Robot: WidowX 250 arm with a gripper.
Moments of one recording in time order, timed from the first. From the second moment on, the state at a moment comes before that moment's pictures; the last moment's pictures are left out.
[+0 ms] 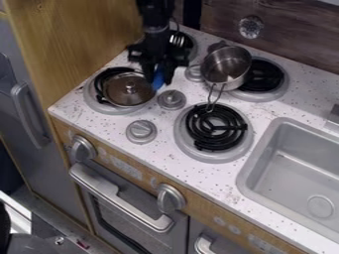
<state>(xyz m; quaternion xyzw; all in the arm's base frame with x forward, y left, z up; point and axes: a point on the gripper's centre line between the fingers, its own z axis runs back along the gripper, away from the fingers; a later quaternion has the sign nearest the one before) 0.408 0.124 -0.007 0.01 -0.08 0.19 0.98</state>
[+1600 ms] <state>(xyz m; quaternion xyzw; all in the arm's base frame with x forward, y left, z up) 0.454 0.140 -0.044 0.01 -0.04 0.17 0.98</state>
